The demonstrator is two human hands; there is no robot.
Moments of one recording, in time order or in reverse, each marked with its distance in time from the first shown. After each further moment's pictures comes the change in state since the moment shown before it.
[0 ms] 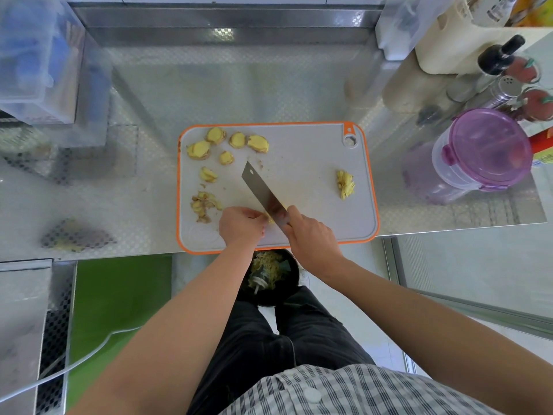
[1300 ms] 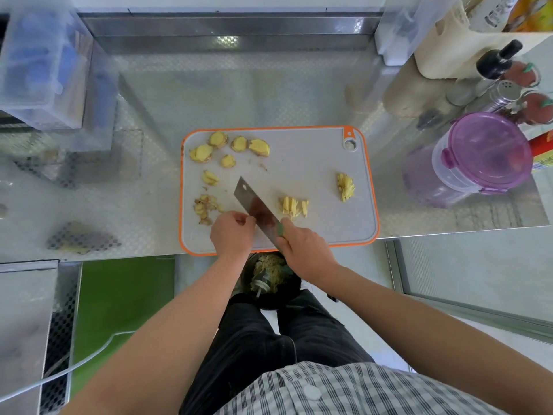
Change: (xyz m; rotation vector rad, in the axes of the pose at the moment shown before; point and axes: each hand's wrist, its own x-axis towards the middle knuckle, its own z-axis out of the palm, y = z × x) left_hand 0.006 -0.021 -0.010 0.216 0.100 0.170; right_hand -0.009 -0.003 0.006 0.124 -0.066 -0.072
